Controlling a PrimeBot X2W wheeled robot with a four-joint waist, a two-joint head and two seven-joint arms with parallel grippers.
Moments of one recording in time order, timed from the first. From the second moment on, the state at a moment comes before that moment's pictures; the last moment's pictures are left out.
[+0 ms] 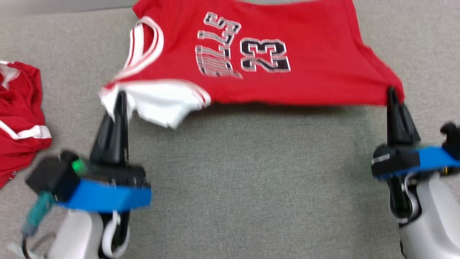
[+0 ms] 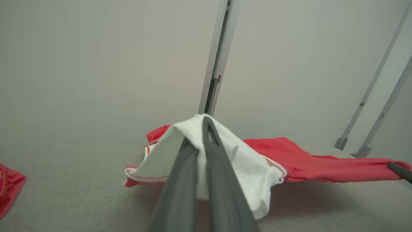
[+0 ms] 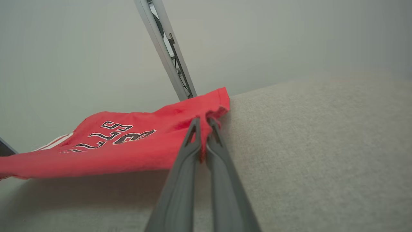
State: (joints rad) left arm -0.37 0.22 -0.26 0.01 -0.44 0.03 -0.26; right arm -0.45 -0.23 0.07 0.37 0.49 0.13 -0.26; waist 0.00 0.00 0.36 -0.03
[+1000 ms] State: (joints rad) left arm 0.12 0.20 -0.36 0.02 -0.52 0.04 -0.24; right arm 0.09 -0.20 -0.06 0.27 0.53 0.13 -0.16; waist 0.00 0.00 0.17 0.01
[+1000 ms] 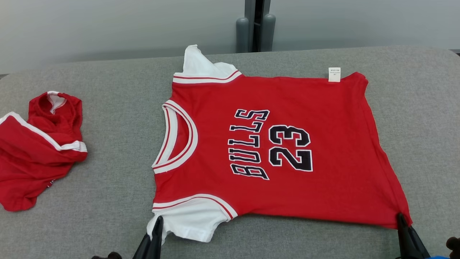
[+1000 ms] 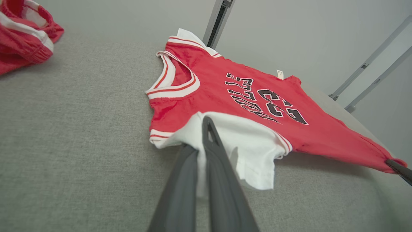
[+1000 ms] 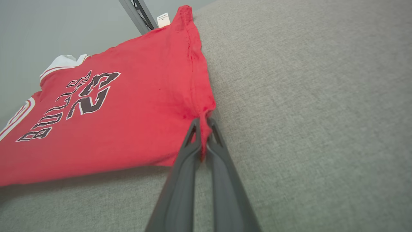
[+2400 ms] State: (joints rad) left arm -0.49 0.28 -0.43 0.46 -0.42 -0.11 -0.24; right arm -0.27 -0.20 -0.02 0.29 0.56 0.13 -0.02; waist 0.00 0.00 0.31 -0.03
